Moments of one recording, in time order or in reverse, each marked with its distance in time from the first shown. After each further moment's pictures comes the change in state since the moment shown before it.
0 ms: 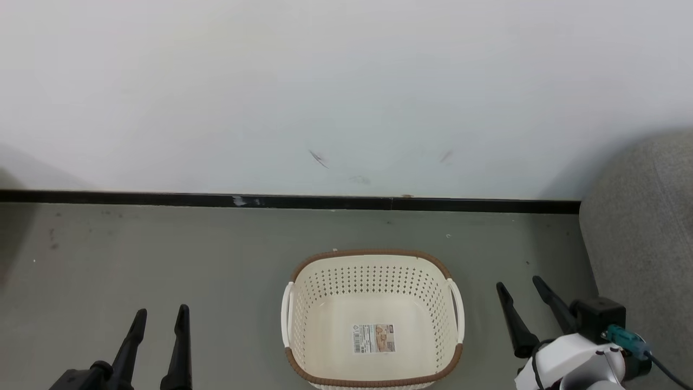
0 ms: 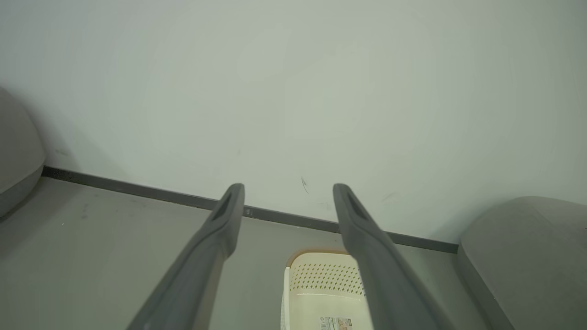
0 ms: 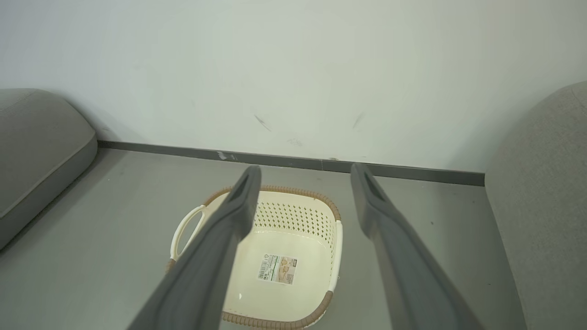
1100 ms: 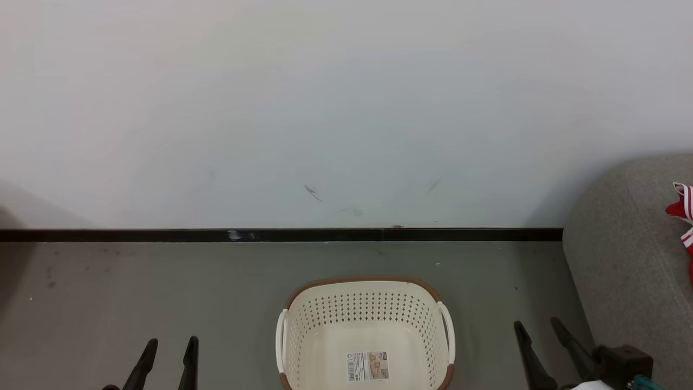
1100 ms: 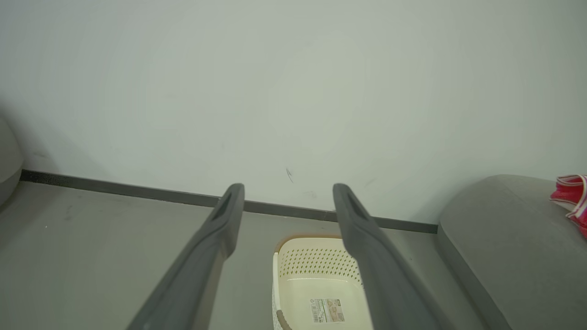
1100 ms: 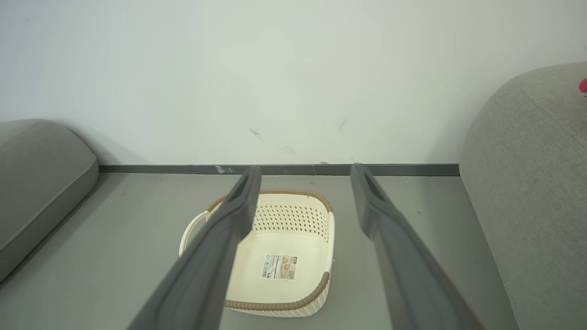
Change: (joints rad) left arm 0.056 0.017 -0.027 0.051 -0.001 -0.058 0.000; right arm 0.199 0.007 -0.052 -0.144 0.035 0.000 0.000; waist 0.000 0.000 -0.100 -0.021
